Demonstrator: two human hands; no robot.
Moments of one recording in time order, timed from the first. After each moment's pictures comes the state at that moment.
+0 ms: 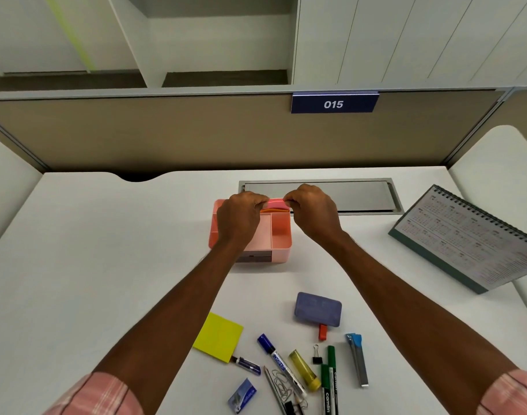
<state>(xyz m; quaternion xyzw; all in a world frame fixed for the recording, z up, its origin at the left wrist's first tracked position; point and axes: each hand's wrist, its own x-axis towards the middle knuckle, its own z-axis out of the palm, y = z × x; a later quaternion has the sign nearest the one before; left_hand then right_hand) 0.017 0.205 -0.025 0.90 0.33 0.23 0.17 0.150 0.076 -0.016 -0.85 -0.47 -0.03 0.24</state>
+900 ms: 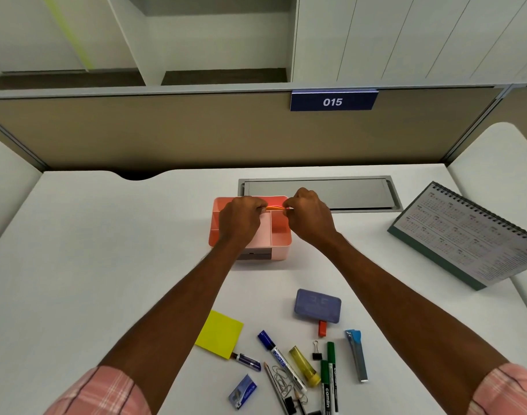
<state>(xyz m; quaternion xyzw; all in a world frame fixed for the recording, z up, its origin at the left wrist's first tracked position) 0.016 0.203 -0.033 0.91 0.33 0.14 0.20 0.142 0.080 -0.036 -0.87 -0.45 0.01 0.18</state>
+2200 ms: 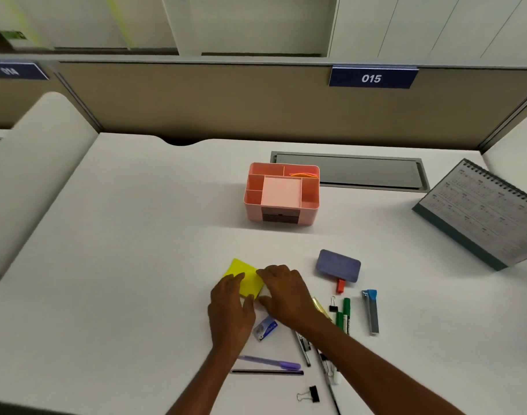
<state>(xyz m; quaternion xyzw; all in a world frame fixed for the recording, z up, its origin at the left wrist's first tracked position) -0.229 0.038 -0.119 0.79 0.53 0.13 0.29 -0.083 -0.021 -0.112 -0.78 -0.58 0.17 0.14</state>
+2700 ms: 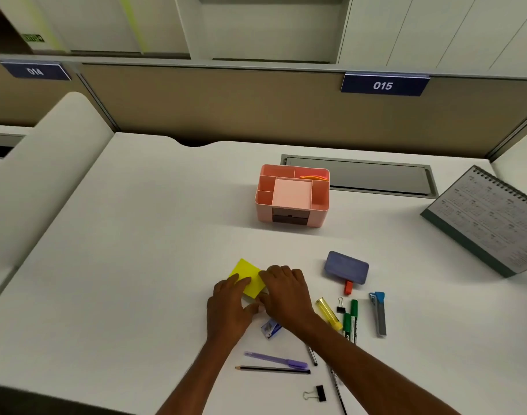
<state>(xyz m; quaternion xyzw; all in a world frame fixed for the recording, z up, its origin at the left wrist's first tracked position) -0.257 0.058 -0.120 0.83 0.49 0.06 0.26 -0.110 -0.011 -0.118 -0.80 -0.58 0.08 0.11</state>
